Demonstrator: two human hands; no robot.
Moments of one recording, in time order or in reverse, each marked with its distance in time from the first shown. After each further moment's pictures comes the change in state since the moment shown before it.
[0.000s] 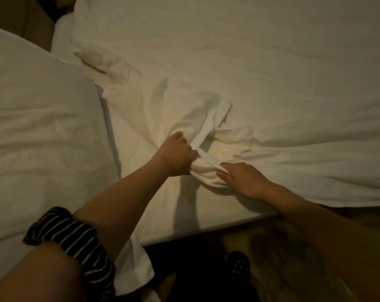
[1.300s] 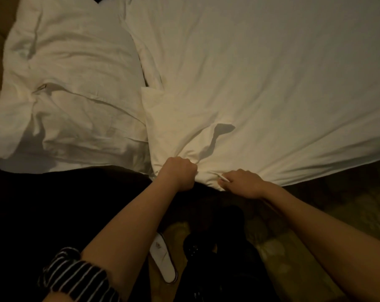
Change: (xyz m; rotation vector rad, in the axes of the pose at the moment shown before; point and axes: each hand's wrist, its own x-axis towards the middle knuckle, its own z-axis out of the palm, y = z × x) left_hand -0.273 0.181 0.040 -0.287 -0.126 -0.212; right_hand -0.223 -0.118 0.139 -0.153 -0.199 0.061
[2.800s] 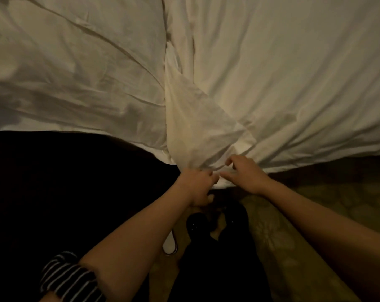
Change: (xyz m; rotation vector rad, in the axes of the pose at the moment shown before) left_hand 0.050 0.018 0.126 -0.224 -0.093 0.141; right_hand 0.112 0.024 0.083 0.195 0.115 -0.014
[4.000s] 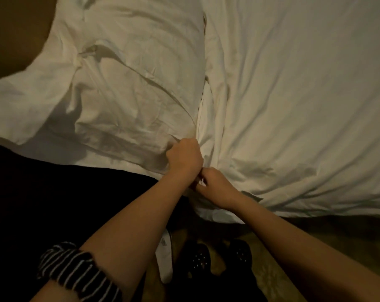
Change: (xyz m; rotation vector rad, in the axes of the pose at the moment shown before) left_hand -0.020 -0.099 -0.095 -0.466 0.469 -0.829; right_hand 0.042 -0.141 -0.020 0.197 -0.064 -0.395
